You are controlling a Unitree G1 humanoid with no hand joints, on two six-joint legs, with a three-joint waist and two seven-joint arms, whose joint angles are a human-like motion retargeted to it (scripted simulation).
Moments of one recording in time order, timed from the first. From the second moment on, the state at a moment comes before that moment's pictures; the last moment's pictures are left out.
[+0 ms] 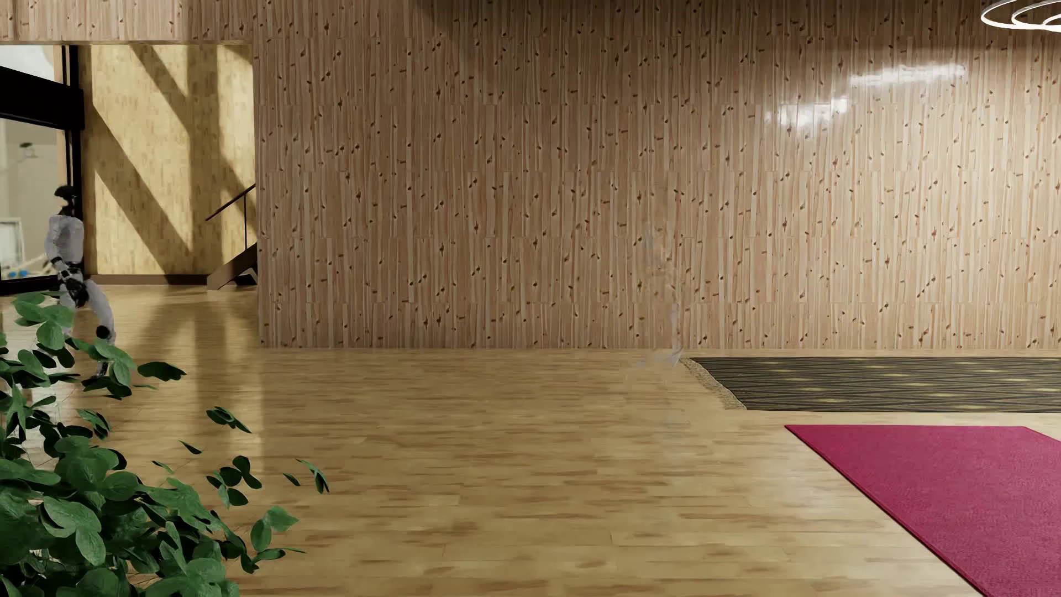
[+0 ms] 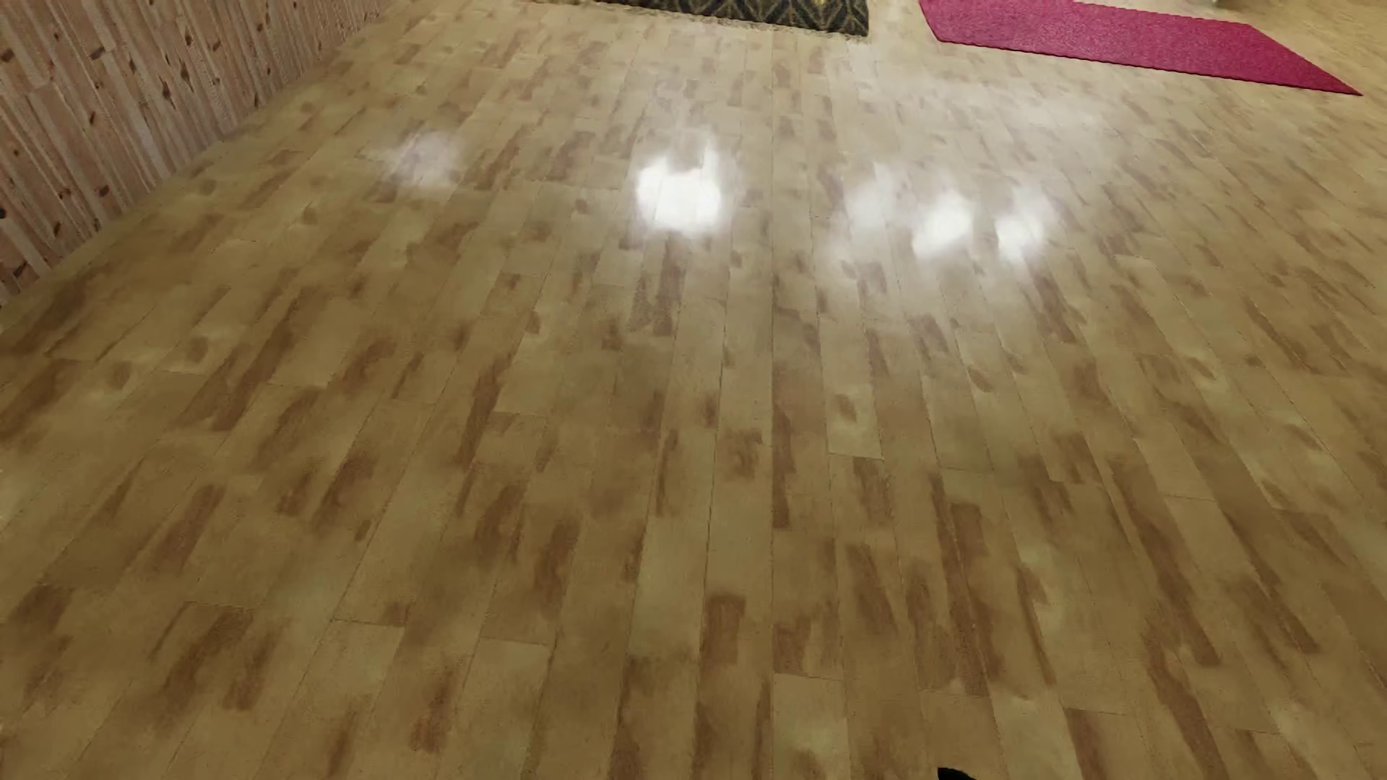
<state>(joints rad) -0.42 0.16 0.19 0.01 0.09 -0.03 0.00 0.00 0.02 0.65 0.74 0.31 0.16 0.06 0.28 0.27 -0.32 0.00 0.00 -0.29 0.17 1.20 0.83 0.00 0.00 0.00 0.00 0.00 0.00</state>
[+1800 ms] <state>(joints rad) -0.14 -0.22 -0.08 0.14 0.24 0.06 0.00 0.00 0.01 1.35 0.58 0.15 0.35 -0.03 0.10 0.31 -0.29 0.00 0.00 -0.26 0.40 1.10 0.94 0.00 0.00 0.00 0.00 0.00 0.00</state>
